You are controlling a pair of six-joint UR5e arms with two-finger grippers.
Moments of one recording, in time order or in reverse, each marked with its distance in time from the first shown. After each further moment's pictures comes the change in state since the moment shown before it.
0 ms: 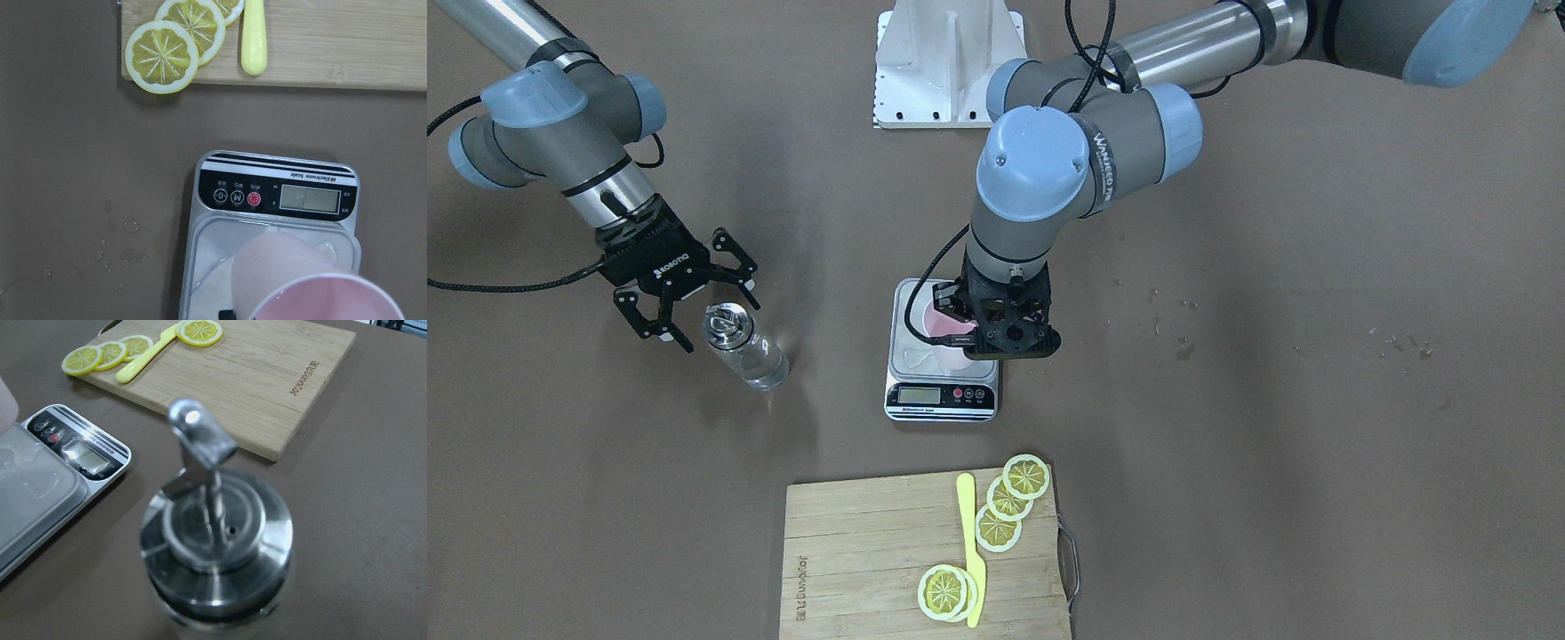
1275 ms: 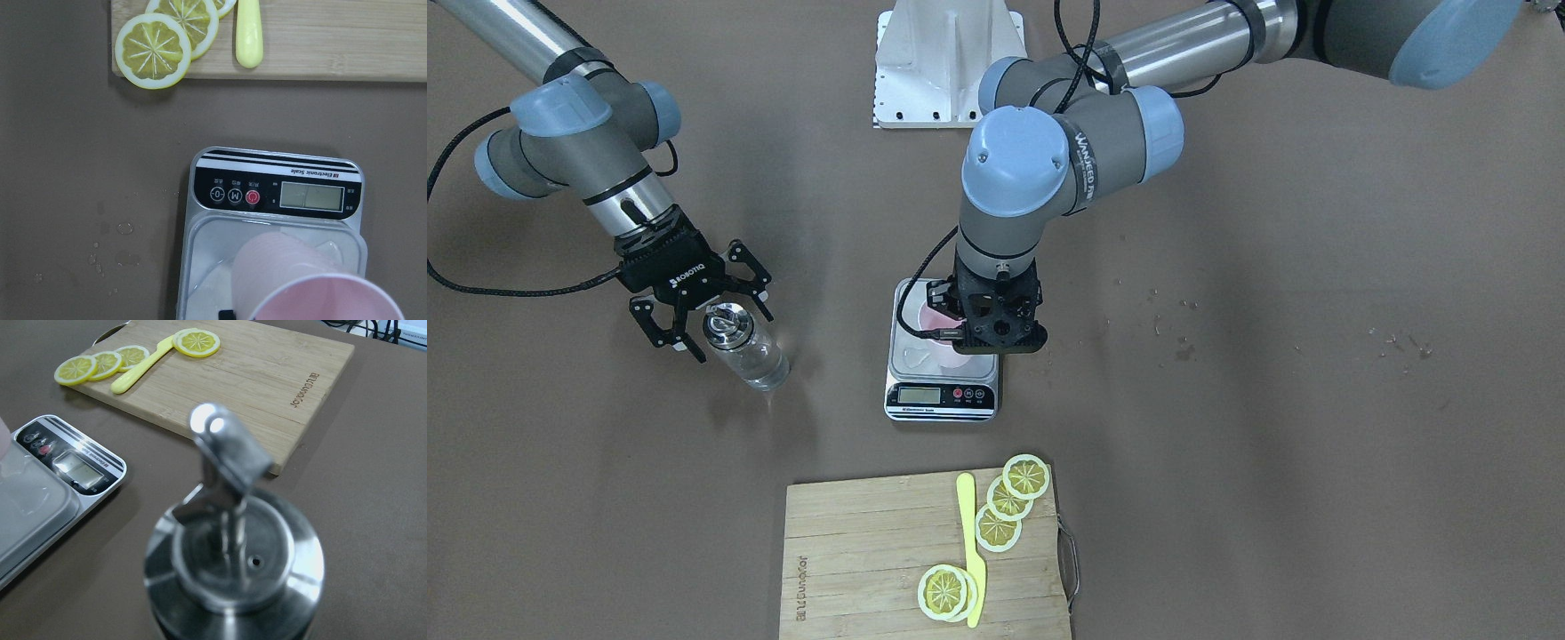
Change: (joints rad) left arm 0.027 0.001 0.003 -0.009 0.035 0.000; right arm -0.024 0.037 -0.048 0.026 -0.066 0.010
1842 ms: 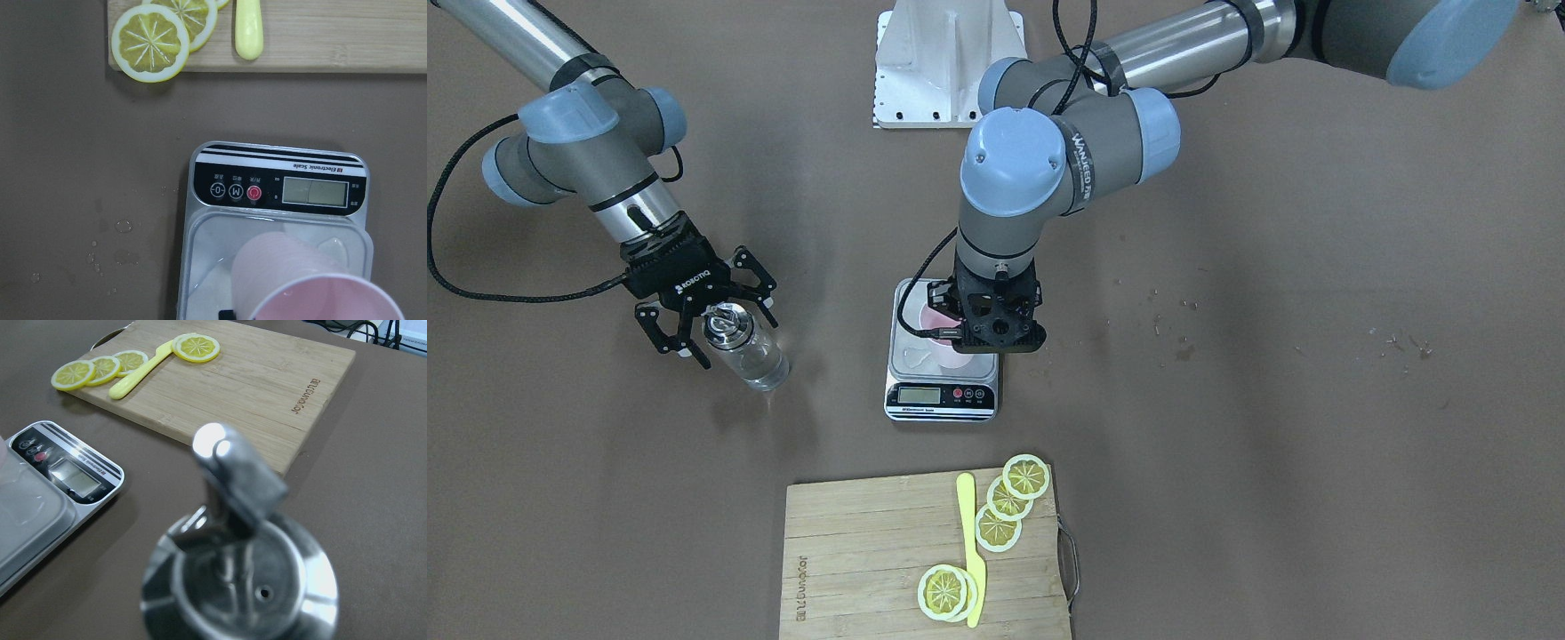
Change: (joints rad) left arm 0.007 0.005 0.002 -0.006 0.016 0.000; right arm -0.001 0.020 -0.020 0.005 -0.011 0.000
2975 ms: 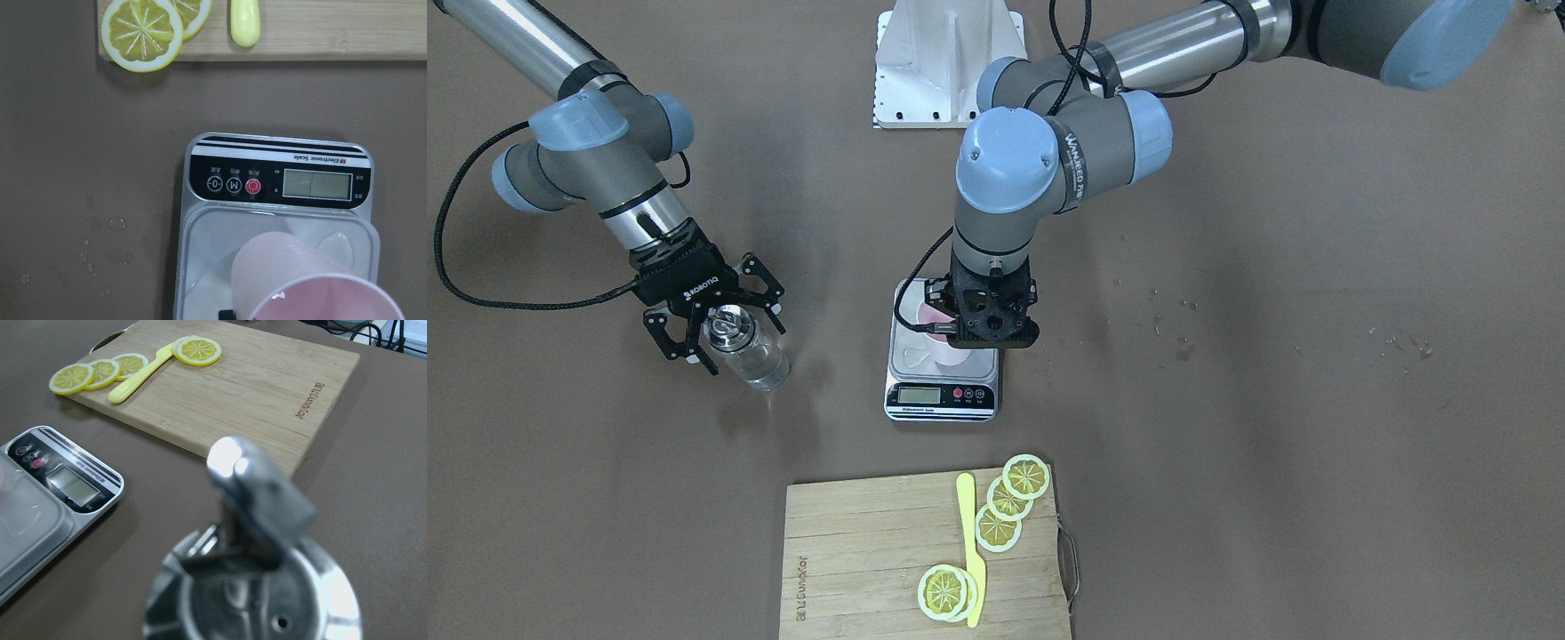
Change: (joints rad) left arm 0.017 0.008 -0.002 -0.019 0.016 -0.003; right arm 0.000 0.025 -0.022 0.000 -0.004 0.001
